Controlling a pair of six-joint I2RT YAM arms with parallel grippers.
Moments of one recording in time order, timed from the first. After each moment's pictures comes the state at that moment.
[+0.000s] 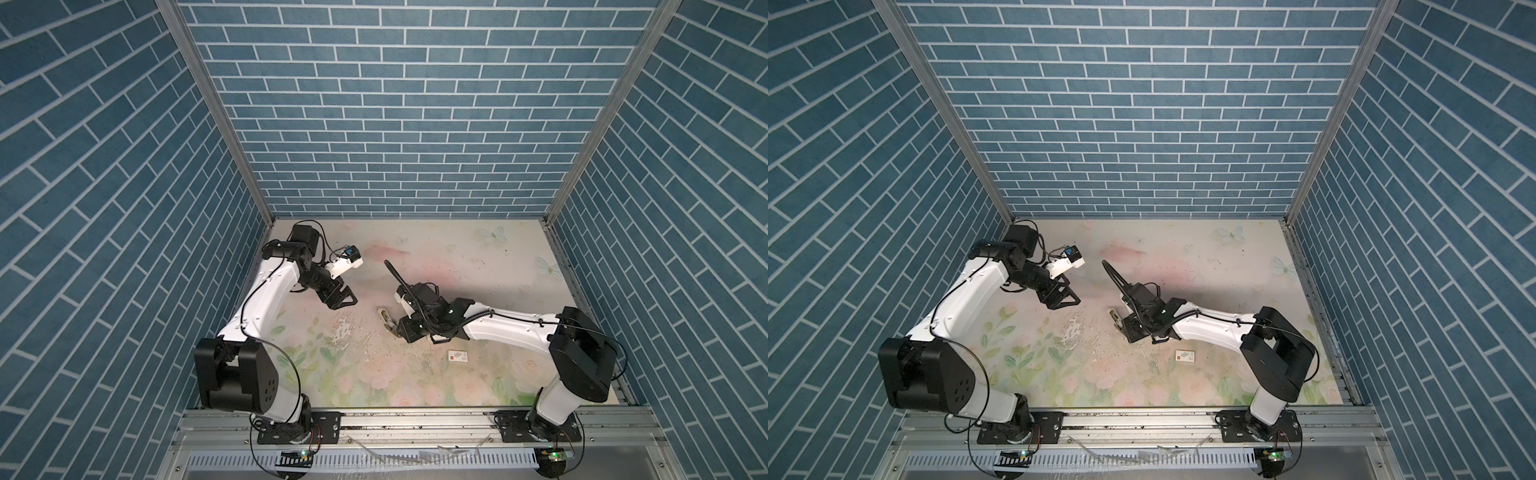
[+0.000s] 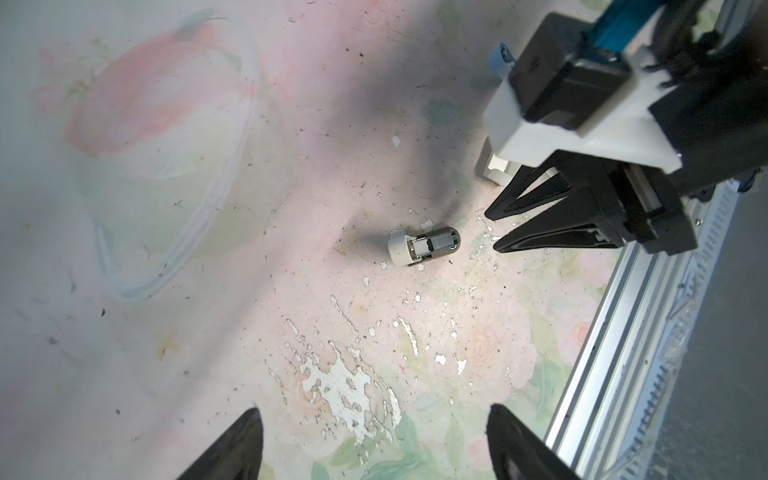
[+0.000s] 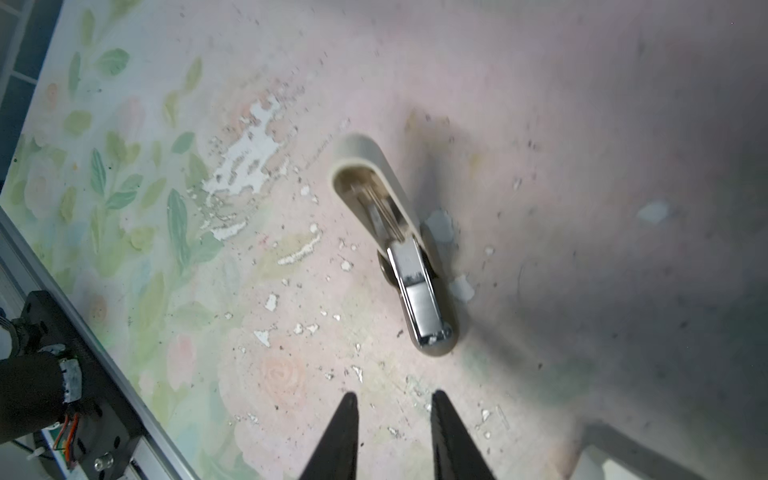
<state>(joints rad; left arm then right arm) -0.12 1.51 1.35 -1.18 0.54 0.81 1.02 1.68 1.02 -0.33 -0.13 0.53</state>
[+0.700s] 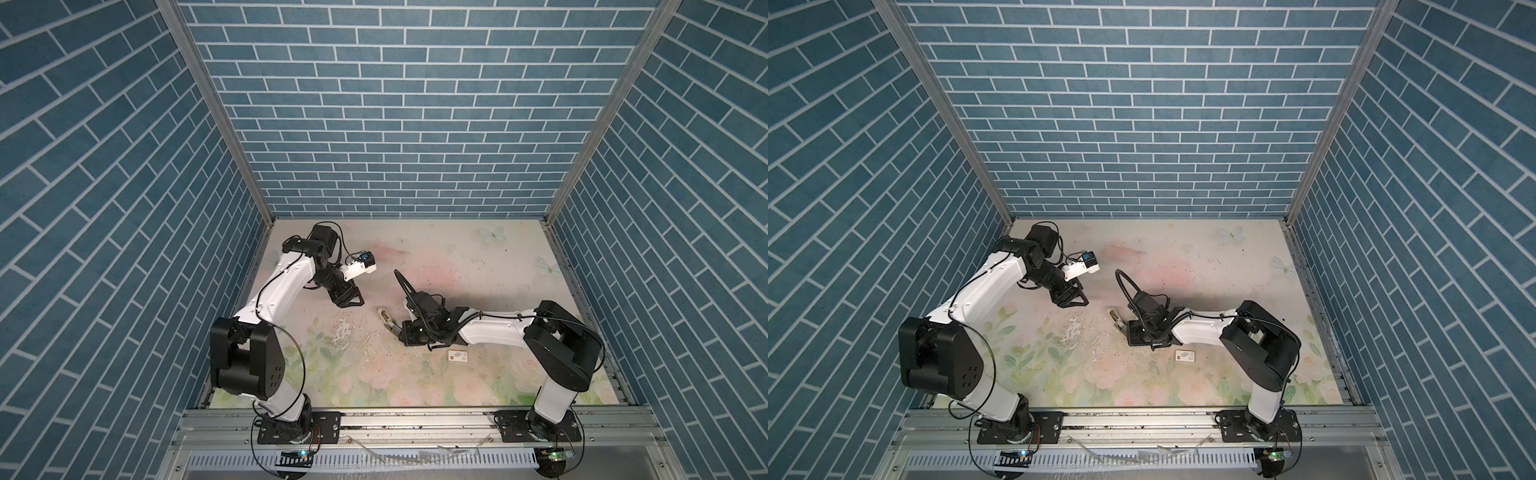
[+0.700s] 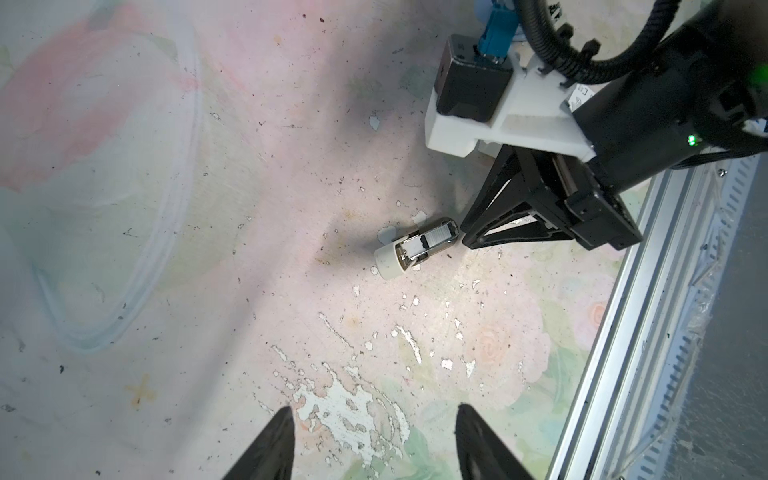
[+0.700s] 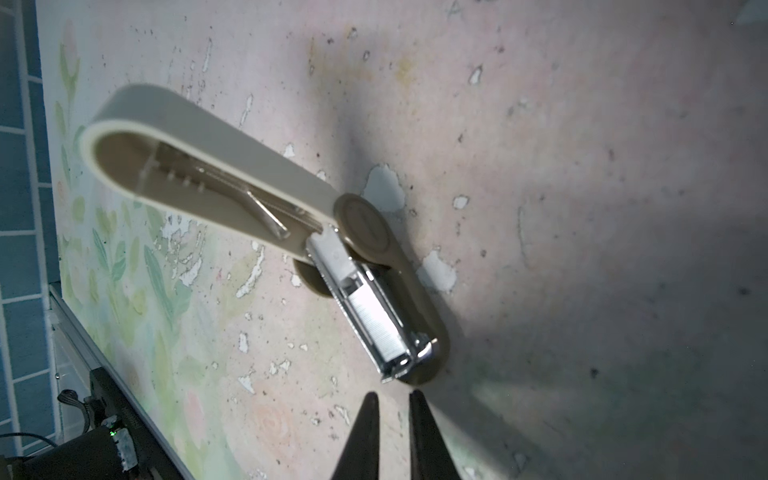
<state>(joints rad) -0.19 1.59 1.38 -1.16 0.51 0.82 0.98 1.77 0.94 -0.13 -0.21 0.79</state>
